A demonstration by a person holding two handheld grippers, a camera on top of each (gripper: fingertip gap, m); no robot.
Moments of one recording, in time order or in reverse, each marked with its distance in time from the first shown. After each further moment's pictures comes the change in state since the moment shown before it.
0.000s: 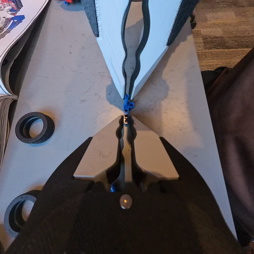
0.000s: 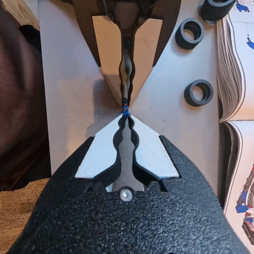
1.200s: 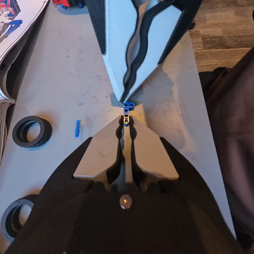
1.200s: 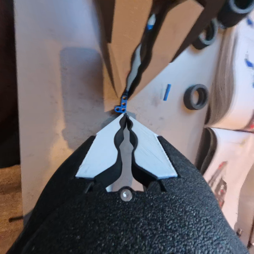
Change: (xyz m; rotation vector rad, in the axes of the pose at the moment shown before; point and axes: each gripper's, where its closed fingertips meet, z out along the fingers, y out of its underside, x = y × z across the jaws) left arm 0.004 -0.003 0.003 0.006 0.000 0.013; right arm 0.000 0.013 0.005 -0.125 0.113 -0.246
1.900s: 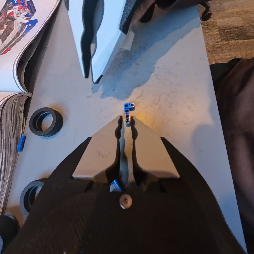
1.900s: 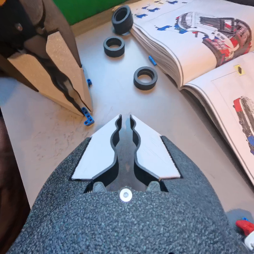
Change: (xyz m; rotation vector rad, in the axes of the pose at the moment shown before) left arm -0.009 0.008 -0.010 -0.019 -0.079 0.031; right arm 0.053 0.014 -0.008 0.330 0.142 0.697
